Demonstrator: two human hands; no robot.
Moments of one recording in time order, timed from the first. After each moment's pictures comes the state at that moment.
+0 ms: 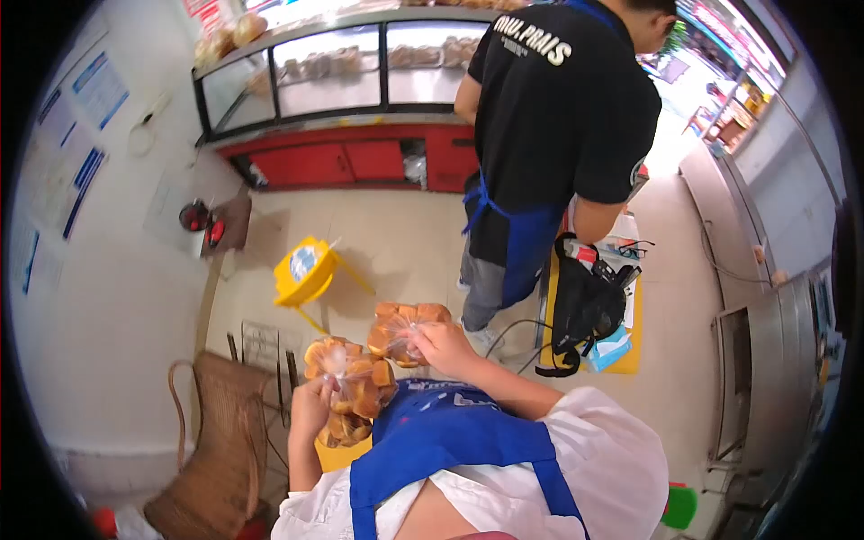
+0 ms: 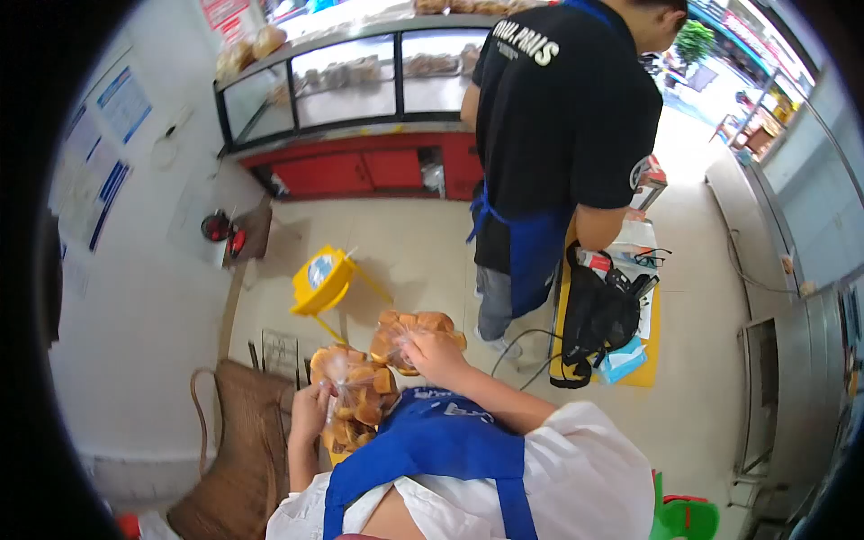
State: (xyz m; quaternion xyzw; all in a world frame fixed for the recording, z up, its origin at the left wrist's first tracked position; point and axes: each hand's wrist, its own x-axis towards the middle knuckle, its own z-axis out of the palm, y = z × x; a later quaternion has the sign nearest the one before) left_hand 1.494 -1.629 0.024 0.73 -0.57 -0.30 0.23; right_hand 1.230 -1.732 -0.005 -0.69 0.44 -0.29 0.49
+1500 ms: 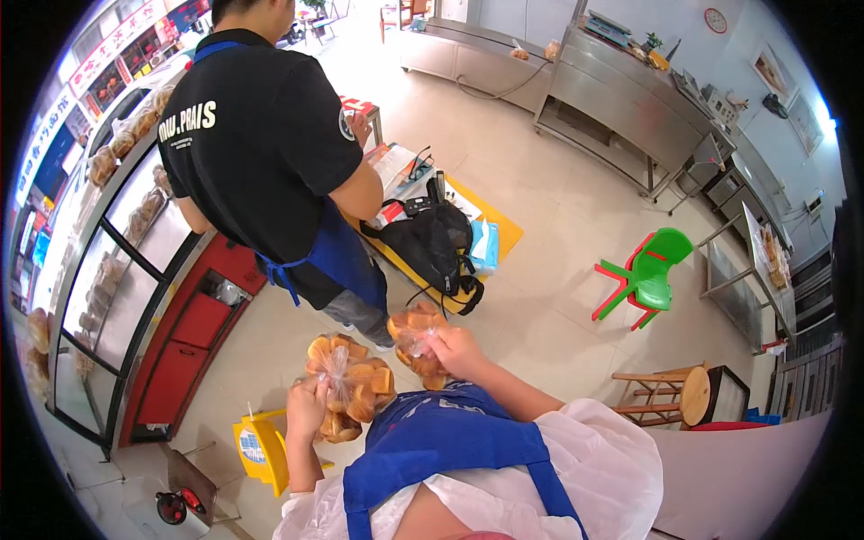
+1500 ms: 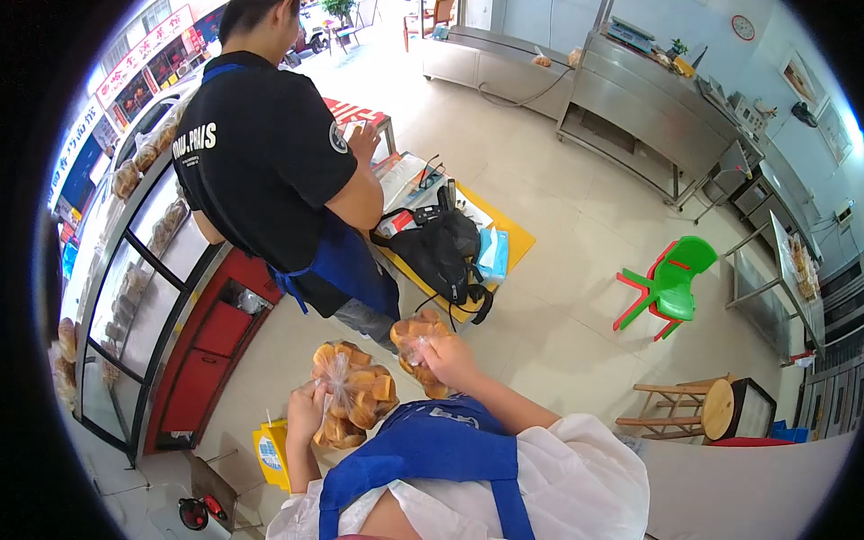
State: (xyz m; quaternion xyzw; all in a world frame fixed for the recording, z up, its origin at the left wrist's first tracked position) left_hand 1.357 -1.871 0.024 0.29 -0.88 -0.37 0.10; right_hand 1.130 -1.656 -0.002 -0.31 0.77 -0.49 0.27
